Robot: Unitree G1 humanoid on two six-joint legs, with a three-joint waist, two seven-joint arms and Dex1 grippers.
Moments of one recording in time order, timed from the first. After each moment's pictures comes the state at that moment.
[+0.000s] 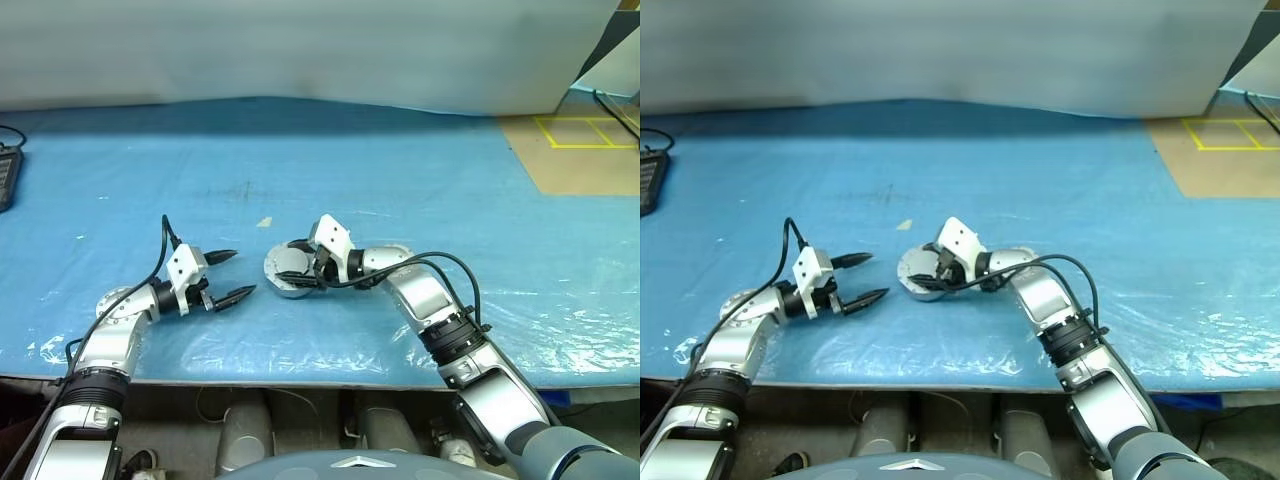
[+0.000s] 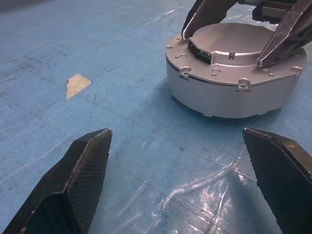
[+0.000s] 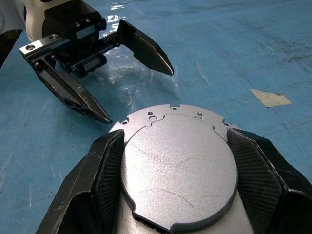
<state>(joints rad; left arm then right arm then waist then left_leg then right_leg) -0.24 0.52 0.04 0.42 -0.30 -0.19 -1.10 -0.56 -0.22 0.38 0.23 0.10 0.30 0.88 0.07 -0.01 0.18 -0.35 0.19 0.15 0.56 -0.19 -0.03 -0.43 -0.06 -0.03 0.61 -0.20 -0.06</state>
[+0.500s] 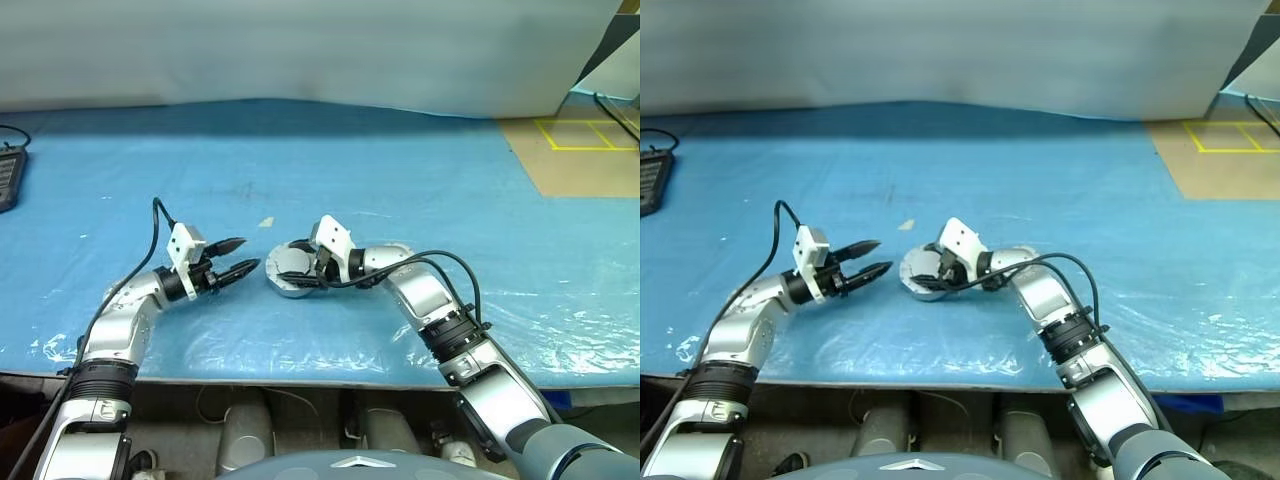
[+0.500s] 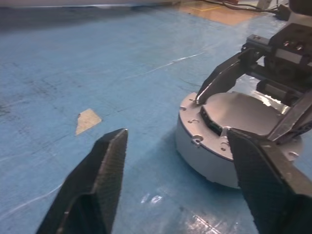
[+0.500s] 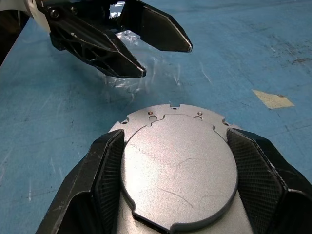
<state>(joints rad) -0.27 0.49 0.07 0.29 -0.43 0.05 -1.09 -0.57 -0.23 0.39 0.27 0.09 0.27 0.89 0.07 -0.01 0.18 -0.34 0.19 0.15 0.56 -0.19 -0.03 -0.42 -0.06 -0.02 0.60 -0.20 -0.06</state>
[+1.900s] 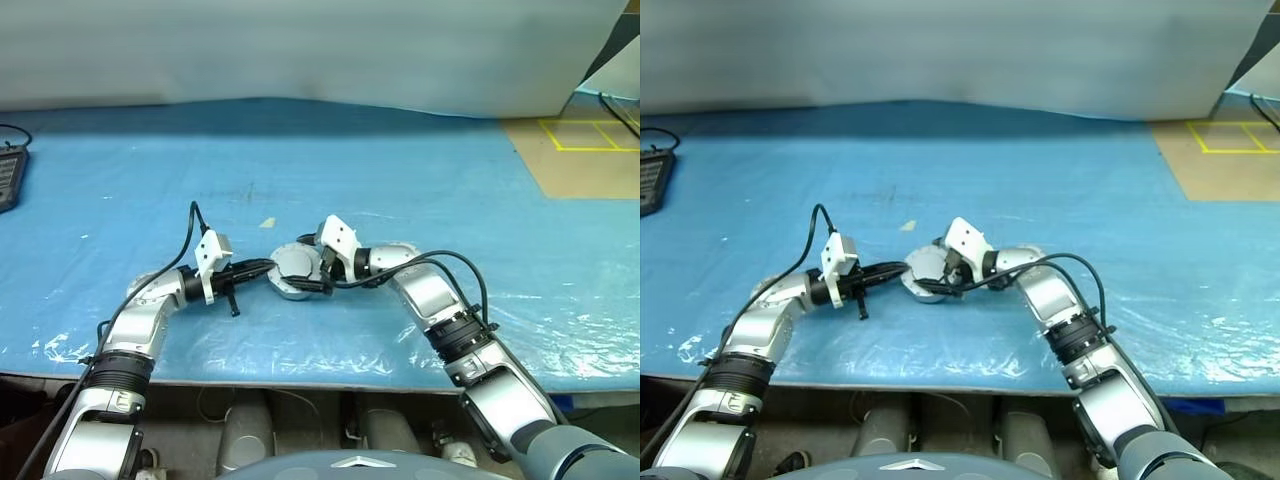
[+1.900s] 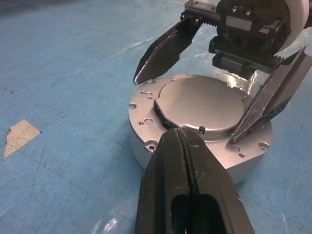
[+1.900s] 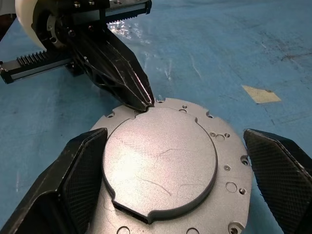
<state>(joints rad) -0.32 0.46 -0.02 0.34 -0.32 -0.04 -1.15 -0.56 -0.27 0.36 0.21 0.11 0.31 0.90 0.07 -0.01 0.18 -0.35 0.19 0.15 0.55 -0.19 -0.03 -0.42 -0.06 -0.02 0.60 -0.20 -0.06</state>
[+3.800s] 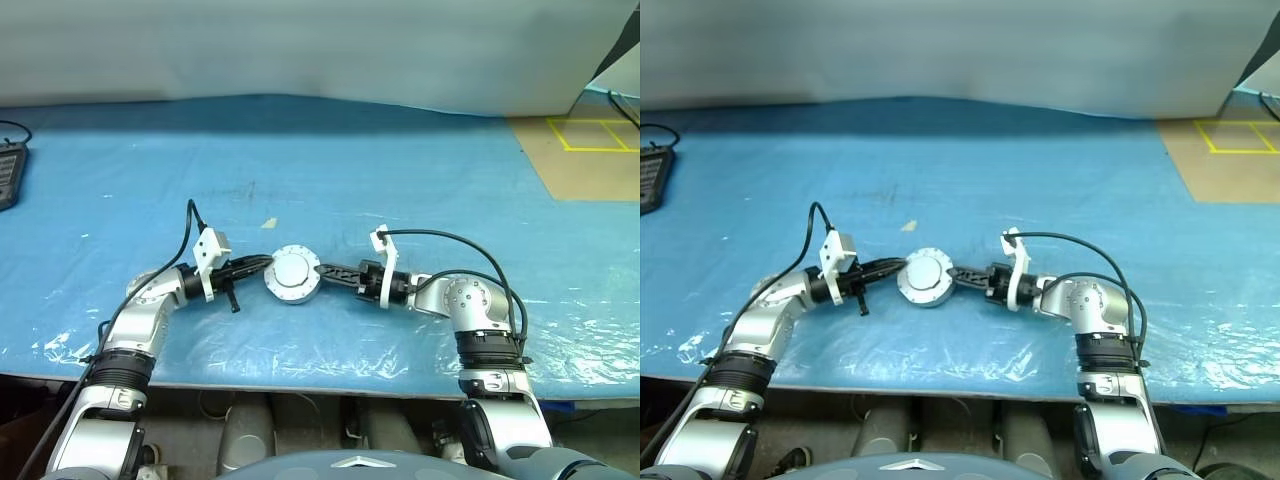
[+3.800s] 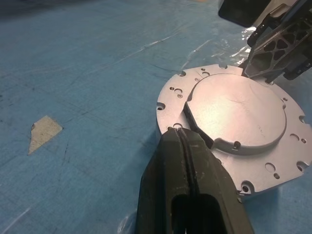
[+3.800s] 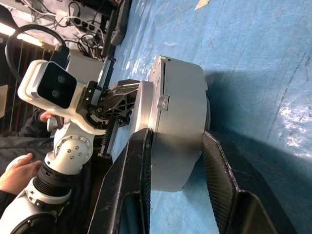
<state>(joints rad) -0.33 0.45 -0.01 0.37 -0.31 -0.07 -1.13 -0.45 -0.17 -0.14 0.14 0.72 1.23 0.66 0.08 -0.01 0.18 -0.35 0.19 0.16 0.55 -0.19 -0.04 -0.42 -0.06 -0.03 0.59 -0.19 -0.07</state>
